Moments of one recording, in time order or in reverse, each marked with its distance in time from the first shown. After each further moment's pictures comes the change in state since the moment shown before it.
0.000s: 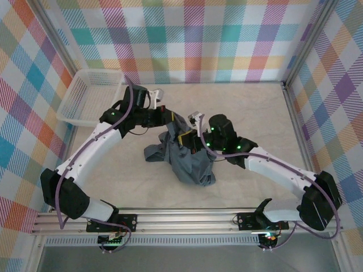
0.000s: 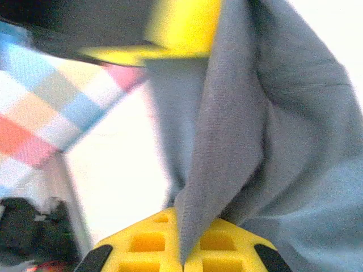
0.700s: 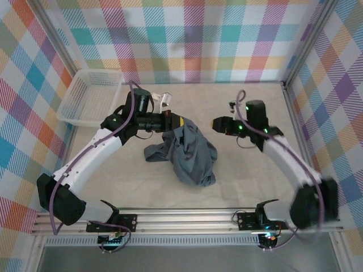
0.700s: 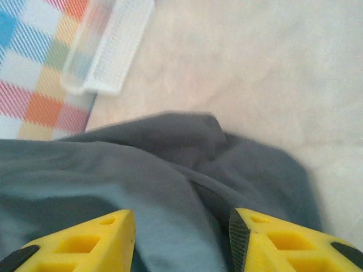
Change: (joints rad) left arm -0.092 -0.062 -0.043 0.100 0.183 -0.106; right arm -0.451 -0.084 -0.019 -0.243 -0.150 0.121
